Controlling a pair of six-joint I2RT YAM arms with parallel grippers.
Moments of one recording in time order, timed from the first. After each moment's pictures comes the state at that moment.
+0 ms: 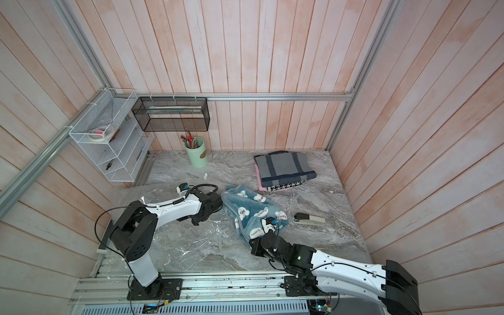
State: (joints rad) left arm -0.67 1.79 1.14 -1.16 -1.02 -1.27; right arm 1.17 0.83 0.33 -0.17 0.17 1.20
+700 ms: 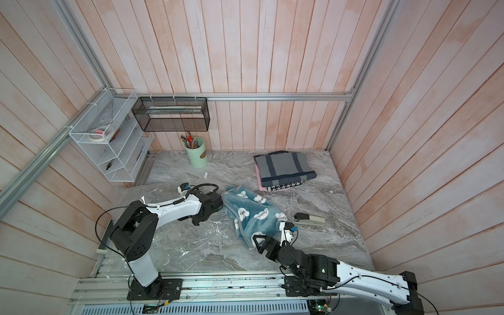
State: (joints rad) left arm -0.67 1.80 1.13 -1.12 -1.03 -1.23; right arm 1.32 0.34 0.24 -0.44 0.49 1.44
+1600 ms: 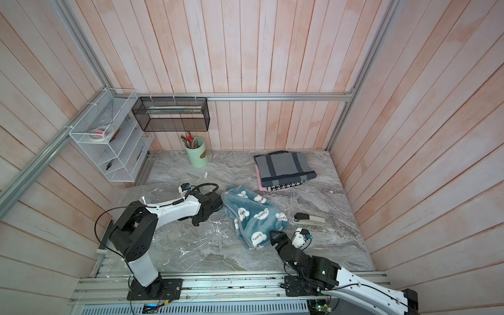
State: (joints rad) left arm -0.66 1.79 1.11 -1.07 -1.03 -1.17; right arm 1.11 0.37 0.19 -0.62 0.50 1.69
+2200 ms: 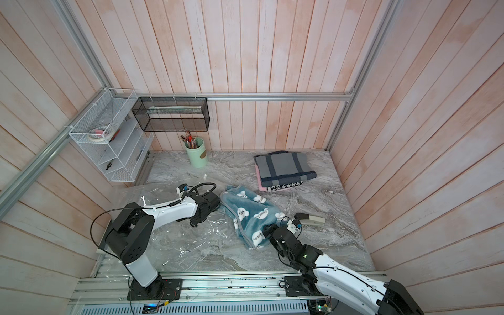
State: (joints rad) left arm -0.63 1.74 1.06 -0.99 -1.01 -1.11; right arm 0.81 0.74 0.18 -0.18 0.23 1.46
